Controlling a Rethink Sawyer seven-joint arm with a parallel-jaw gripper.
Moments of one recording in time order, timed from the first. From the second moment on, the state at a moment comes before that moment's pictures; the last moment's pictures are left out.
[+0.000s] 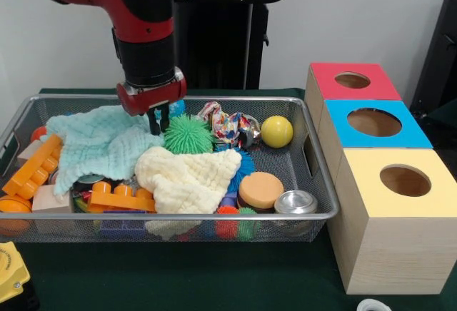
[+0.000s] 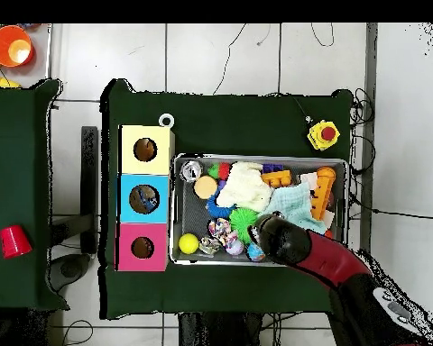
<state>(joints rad) -0.64 -0.55 0.12 1.86 -0.13 0.30 0.75</state>
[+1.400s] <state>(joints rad) -0.35 -0.96 -0.11 1.91 -0.07 0.46 0.77</state>
